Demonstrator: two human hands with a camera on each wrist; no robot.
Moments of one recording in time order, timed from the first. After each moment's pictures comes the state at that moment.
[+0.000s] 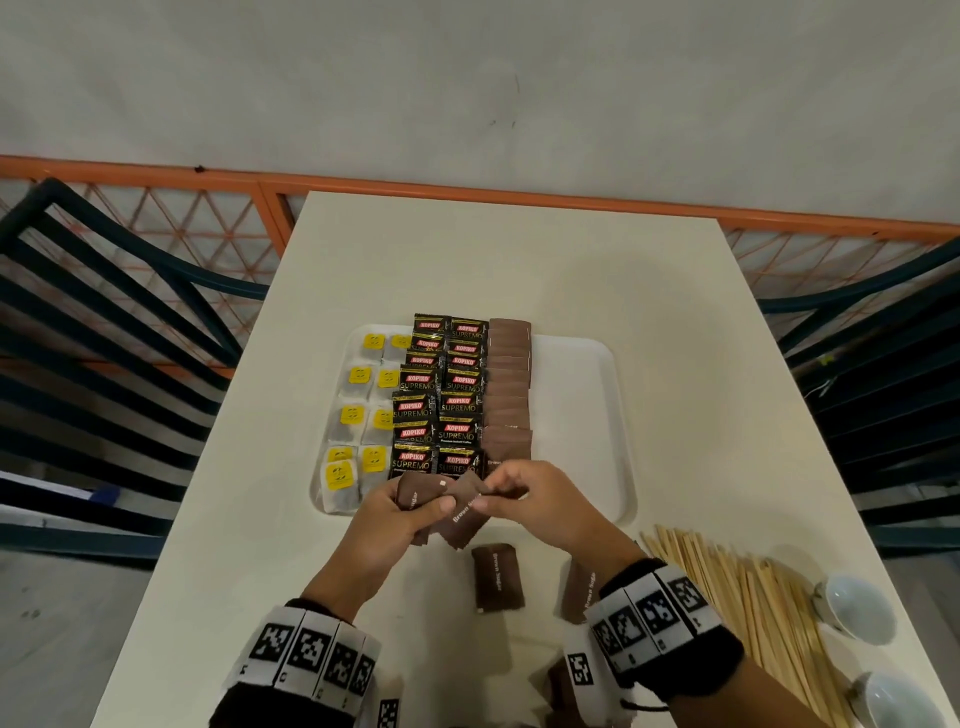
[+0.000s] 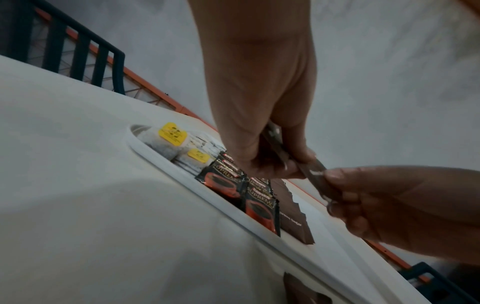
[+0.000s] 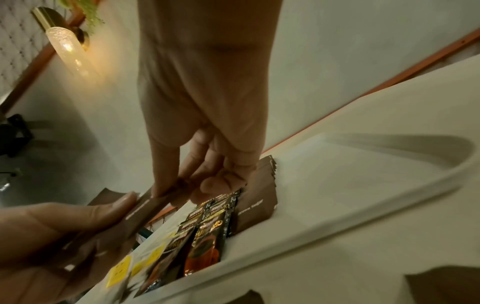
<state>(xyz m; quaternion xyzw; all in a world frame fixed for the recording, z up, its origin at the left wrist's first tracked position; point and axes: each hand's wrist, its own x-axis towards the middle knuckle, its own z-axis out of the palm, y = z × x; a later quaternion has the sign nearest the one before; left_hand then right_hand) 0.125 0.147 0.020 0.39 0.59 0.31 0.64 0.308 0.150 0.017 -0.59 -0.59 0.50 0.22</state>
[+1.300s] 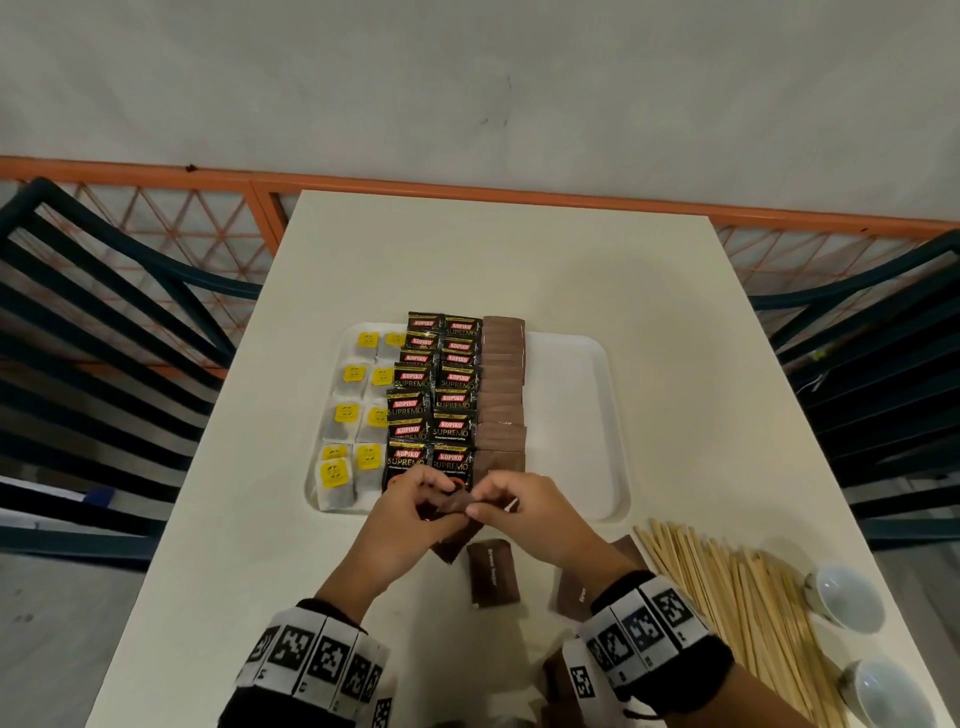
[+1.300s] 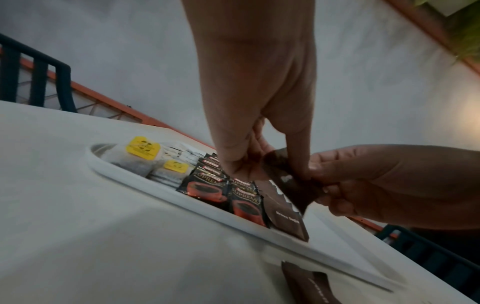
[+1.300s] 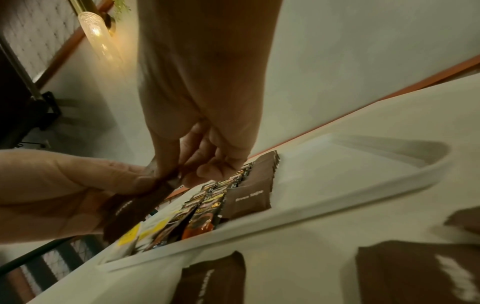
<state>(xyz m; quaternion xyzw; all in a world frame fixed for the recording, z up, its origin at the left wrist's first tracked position) 0.131 0.145 0.008 0.54 0.57 0.25 0.57 0.306 0.137 0.010 -0.57 -0.64 0.46 0.22</state>
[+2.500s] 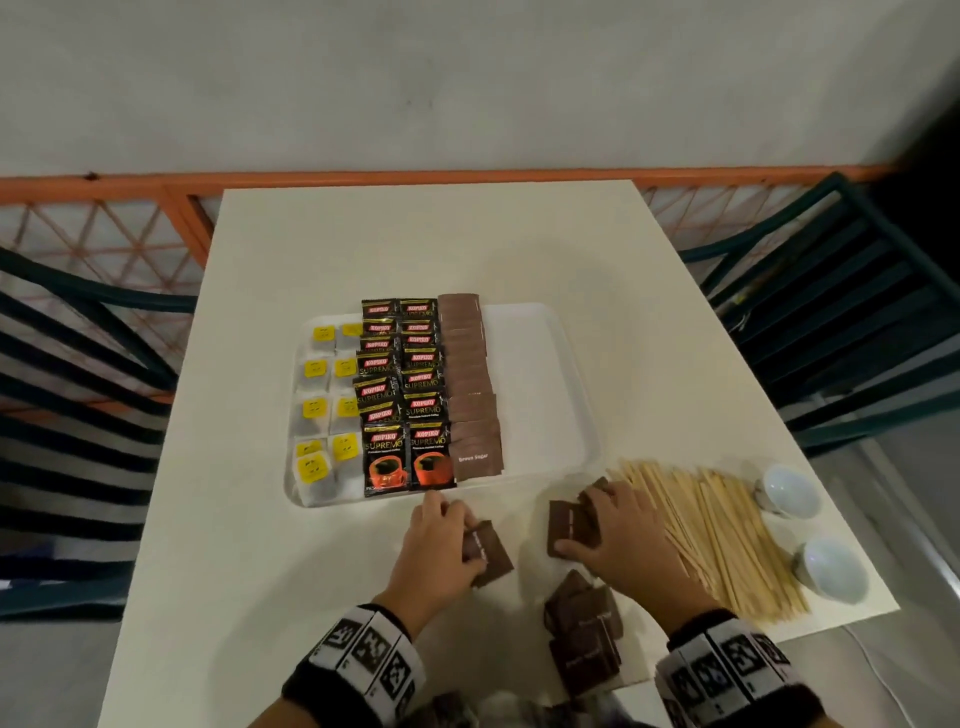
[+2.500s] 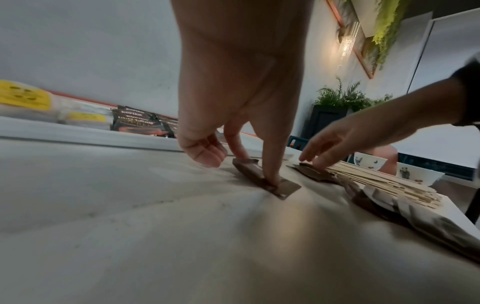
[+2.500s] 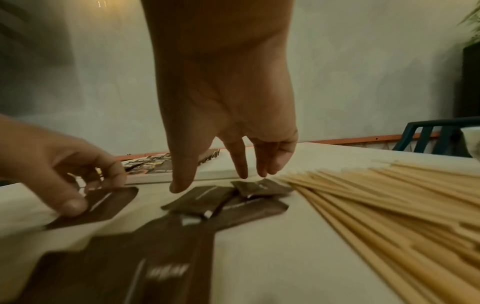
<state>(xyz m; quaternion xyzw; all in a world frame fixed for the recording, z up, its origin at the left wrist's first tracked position) 0.153 0.103 -0.022 0.78 0.51 0.01 0.36 0.361 0.037 0.000 -0.80 -0.56 0.23 -0.05</state>
